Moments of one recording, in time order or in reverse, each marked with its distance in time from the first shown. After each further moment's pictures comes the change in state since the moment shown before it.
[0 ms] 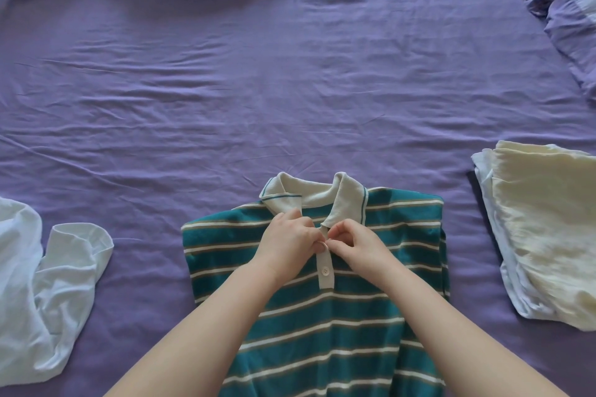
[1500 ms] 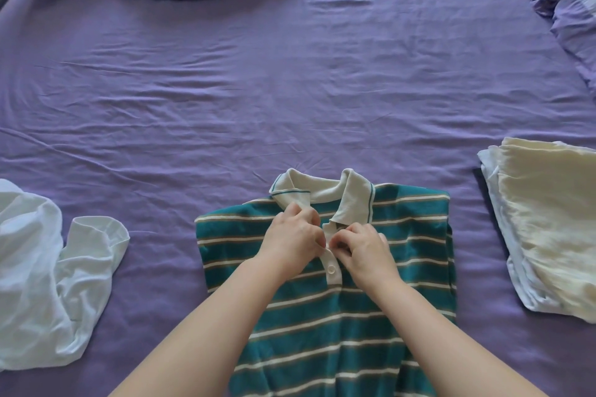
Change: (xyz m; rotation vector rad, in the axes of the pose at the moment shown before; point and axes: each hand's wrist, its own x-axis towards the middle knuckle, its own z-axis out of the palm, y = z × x) left_hand -0.011 0.003 -0.010 0.022 -0.094 -0.078; right_hand -0.010 0.011 0.024 -0.571 0.207 -0.182
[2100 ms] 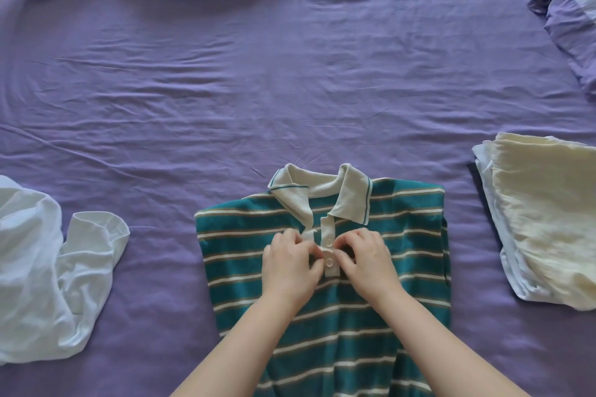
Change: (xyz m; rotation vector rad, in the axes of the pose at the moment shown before) left_hand -0.041 0.029 0.033 -0.294 0.186 -0.371; right_hand -0.024 0.003 0.008 0.144 0.066 0.049
